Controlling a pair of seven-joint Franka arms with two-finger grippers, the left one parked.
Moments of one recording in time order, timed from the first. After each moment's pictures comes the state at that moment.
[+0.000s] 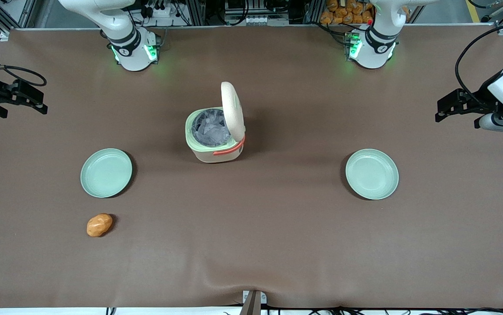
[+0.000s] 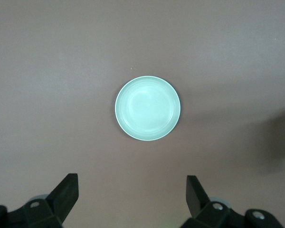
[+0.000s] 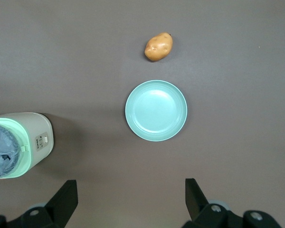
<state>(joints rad) 0.13 -0.02 -0.13 -1.55 0.01 1.50 -0.08</state>
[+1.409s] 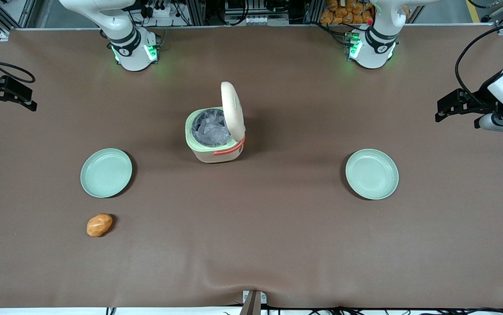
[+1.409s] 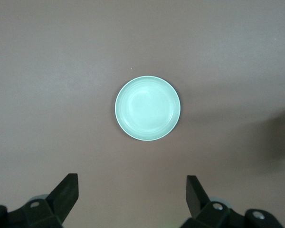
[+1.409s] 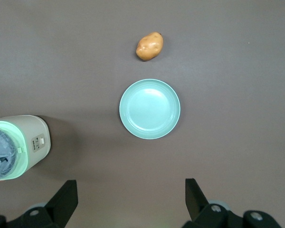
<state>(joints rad) 0.10 -0.03 -0.13 -1.53 0.01 1.48 -0.08</state>
